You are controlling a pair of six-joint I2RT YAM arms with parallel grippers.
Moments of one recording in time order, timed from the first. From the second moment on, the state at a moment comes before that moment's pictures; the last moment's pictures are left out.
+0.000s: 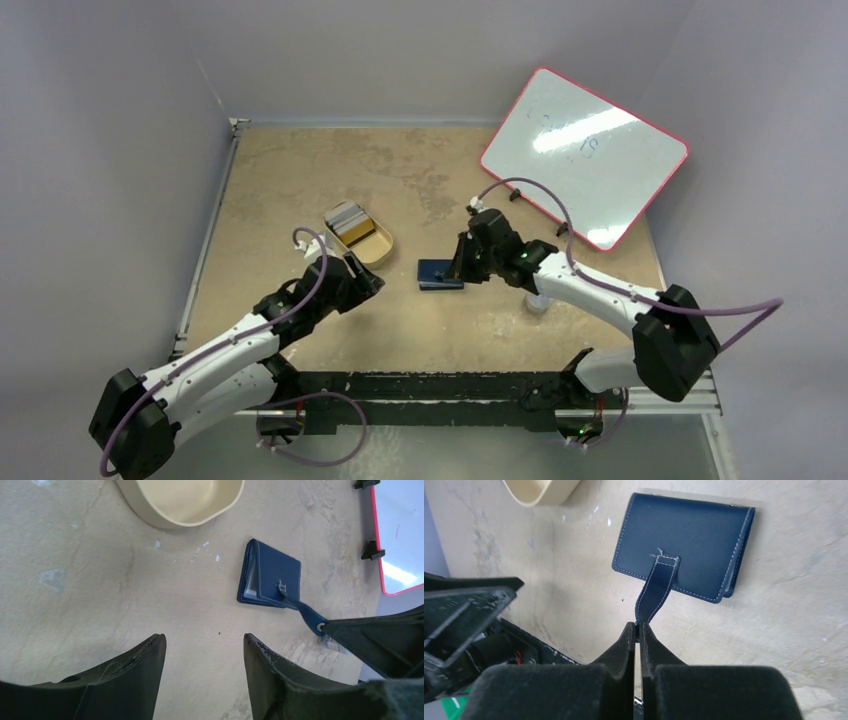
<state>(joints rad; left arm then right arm) -0.70 0.83 0.43 -0.30 -0.22 -1.10 0.76 1.38 0.85 -0.32 -0.07 0.79</state>
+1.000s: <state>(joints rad) -0.51 0.95 0.62 -0.44 0.06 -0.89 0.69 1.30 0.73 -0.14 -0.41 0.98</state>
